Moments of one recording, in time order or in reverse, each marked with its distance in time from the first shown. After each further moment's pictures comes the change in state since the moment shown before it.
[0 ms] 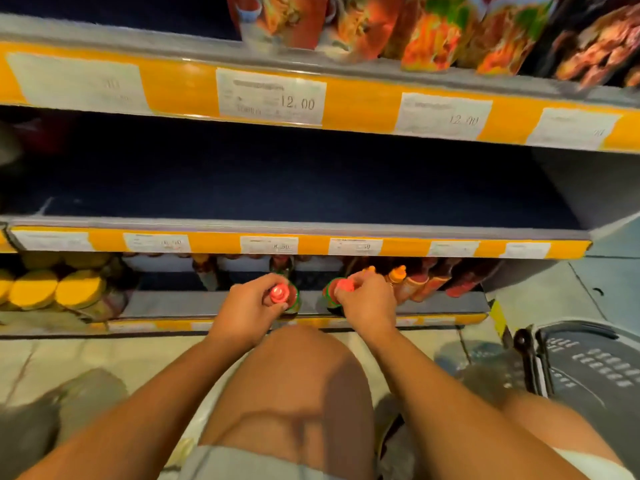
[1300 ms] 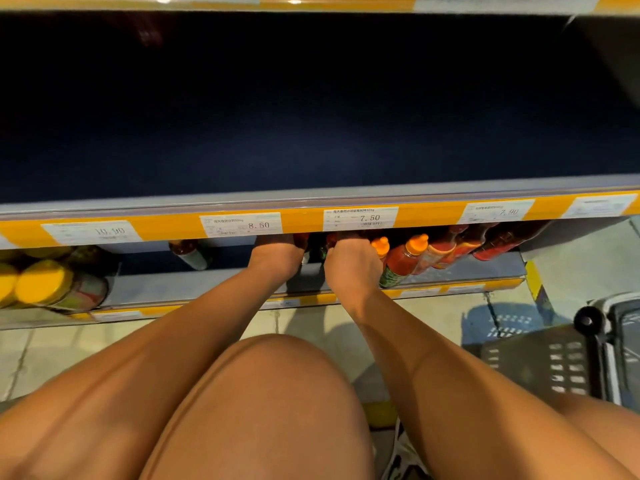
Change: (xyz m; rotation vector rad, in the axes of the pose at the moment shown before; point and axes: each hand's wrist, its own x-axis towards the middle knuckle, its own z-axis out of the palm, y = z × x) left_hand 0.134 -0.008 0.084 0.301 -0.125 -0.396; right_hand 0.071 -0.002 0.072 -0.383 -0.113 -0.021
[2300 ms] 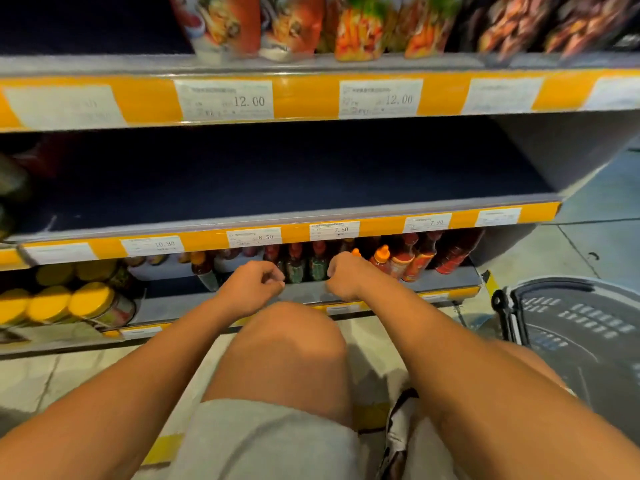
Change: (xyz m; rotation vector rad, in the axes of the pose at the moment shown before) left_hand -0.121 -0.042 -0.075 -0.186 -0.067 0.369; right_hand -0.086 0.023 -0.110 0.022 -0.349 -0.256
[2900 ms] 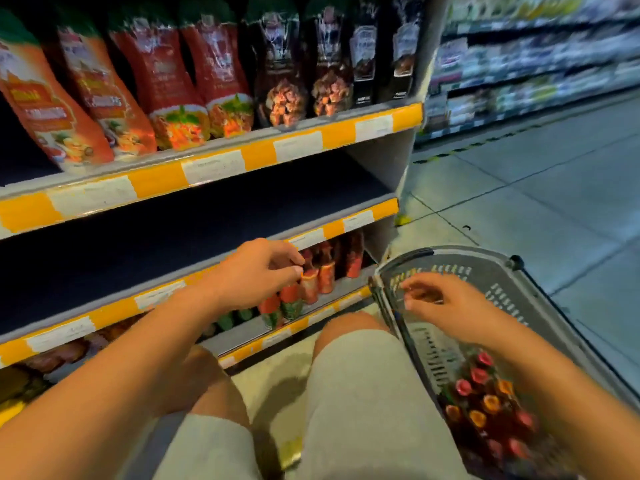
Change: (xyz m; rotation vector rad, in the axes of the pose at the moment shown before) left_hand -0.089 0.245 -0.008 0.194 -0.164 0.581; right_hand -0.284 0.216 -0.042 0.483 0.504 0.052
